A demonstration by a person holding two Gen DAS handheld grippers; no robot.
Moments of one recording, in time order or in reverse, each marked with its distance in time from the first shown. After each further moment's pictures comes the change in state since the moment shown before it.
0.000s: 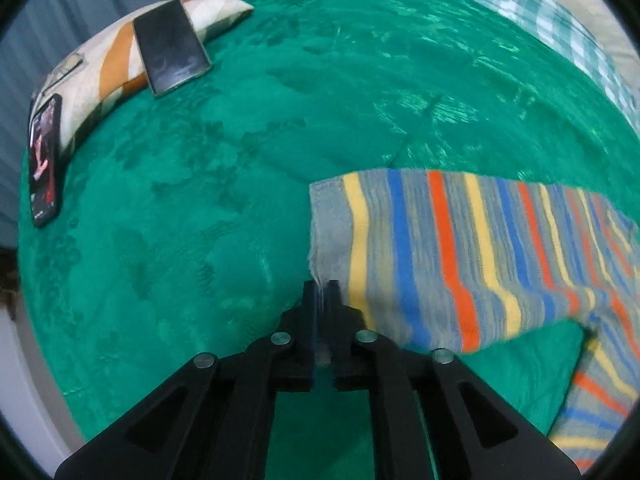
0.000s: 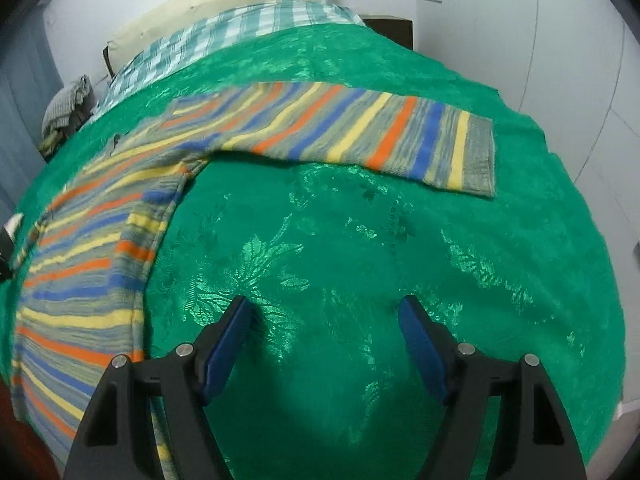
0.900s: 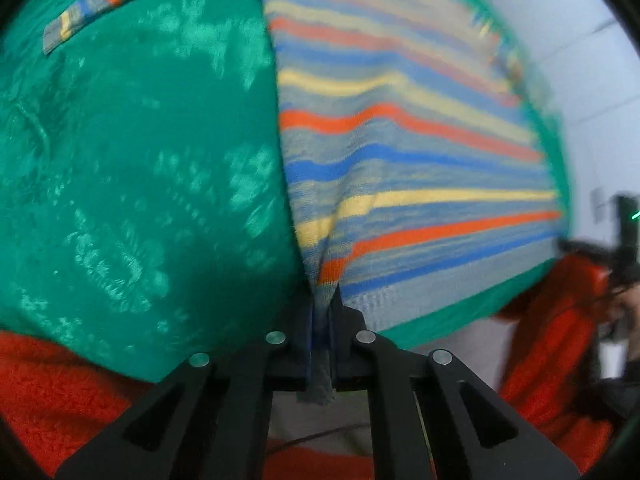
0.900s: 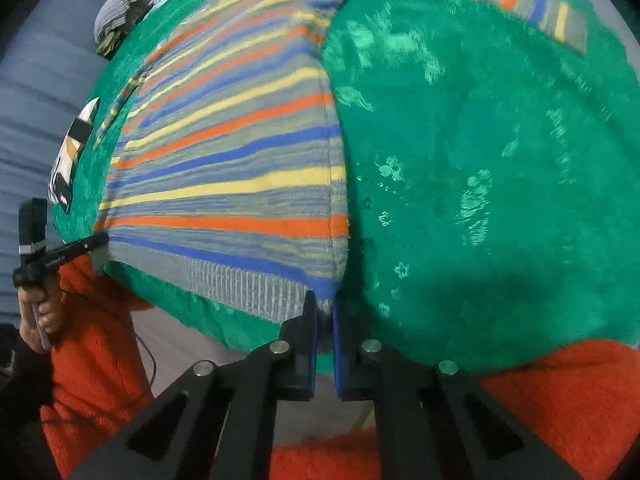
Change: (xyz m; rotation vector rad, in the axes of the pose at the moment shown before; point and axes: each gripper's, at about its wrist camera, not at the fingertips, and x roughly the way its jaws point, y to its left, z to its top) left arm -0.083 -0.037 -0.243 0.647 0.352 -0.427; right arm -0.057 0.056 -0.067 -0.121 0.552 0.290
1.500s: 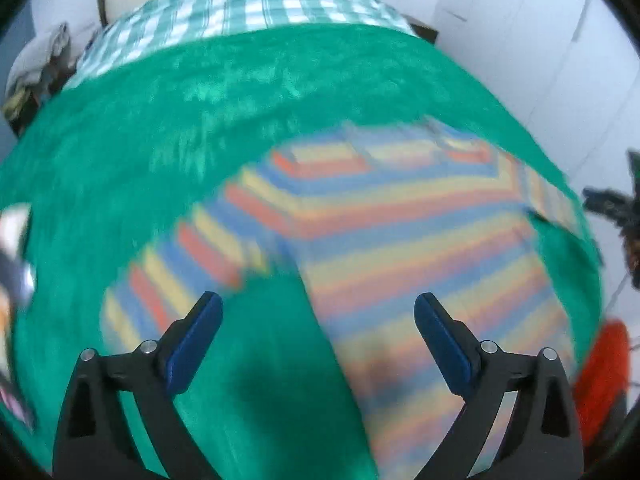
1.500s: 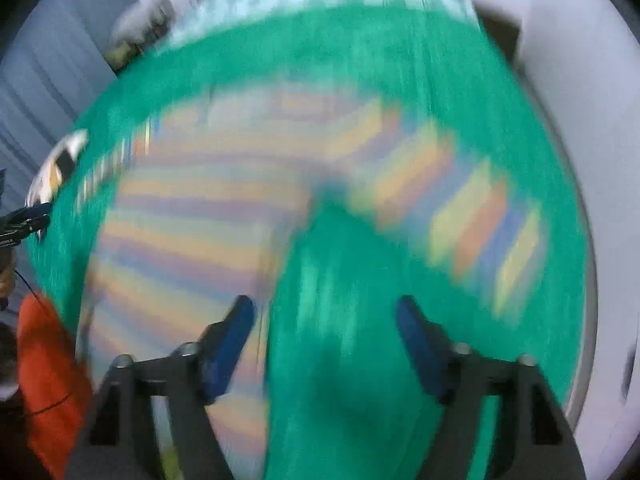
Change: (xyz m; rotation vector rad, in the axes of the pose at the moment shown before) left arm -0.097 0.006 0.240 0.164 -0.401 0.125; right arm -0.092 -0.009 0.223 -0.236 -0.401 -0.126
